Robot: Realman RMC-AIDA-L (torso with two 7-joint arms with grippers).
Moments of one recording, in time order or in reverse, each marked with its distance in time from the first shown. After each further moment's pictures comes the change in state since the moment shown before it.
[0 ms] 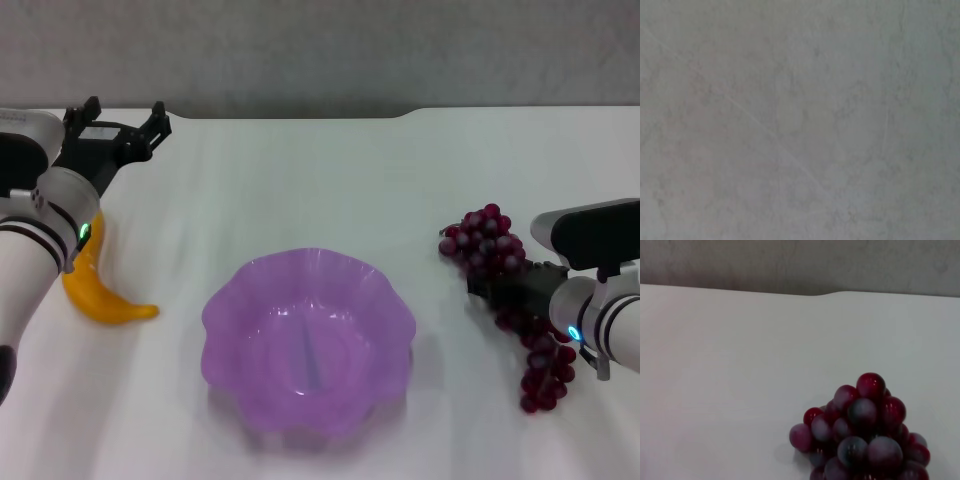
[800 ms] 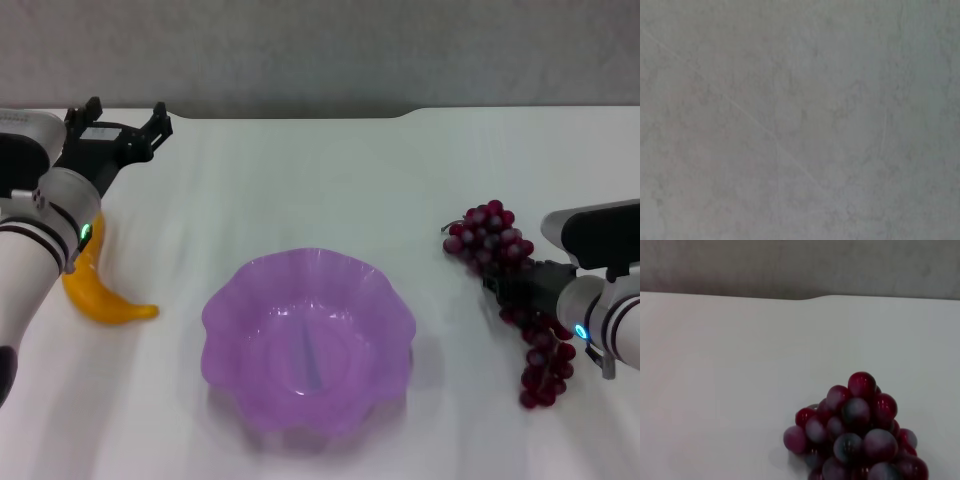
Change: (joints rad) left arm 0.000 -0.001 0.001 0.000 0.000 0.000 0.001; right arm 0.000 0.002 0.002 0.028 0.009 -0.037 0.009
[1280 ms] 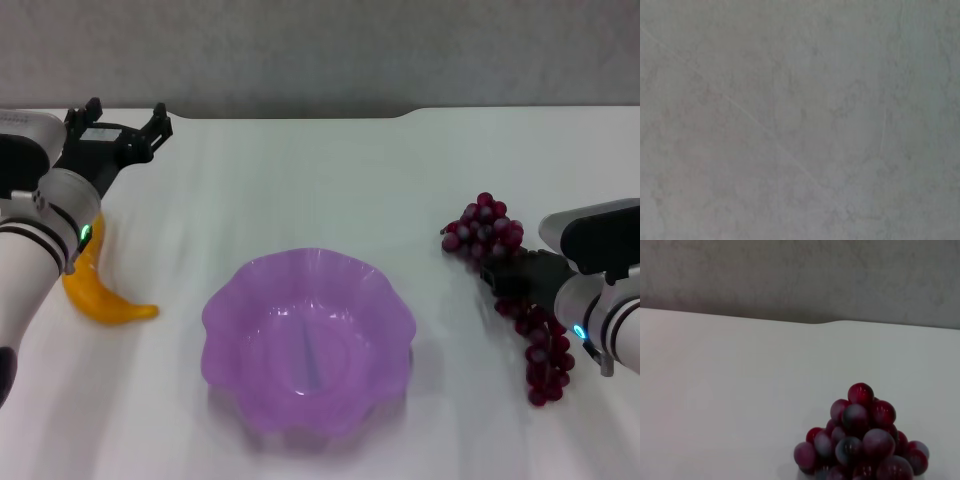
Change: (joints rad) left arm 0.001 0.000 0.002 0.000 0.000 0.001 0.000; right arm -0.013 0.002 -0.039 0.004 -0.008 -0.090 -0.009
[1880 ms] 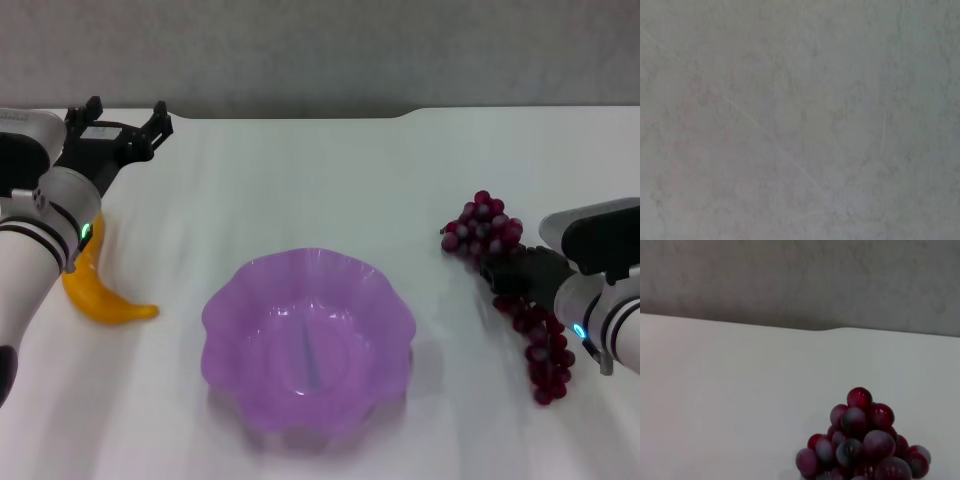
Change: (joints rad) left arm -0.002 0.000 -0.002 0.000 0.000 0.001 -0.001; right arm -0.002 0.000 -0.012 0.003 0.001 -0.028 0.002
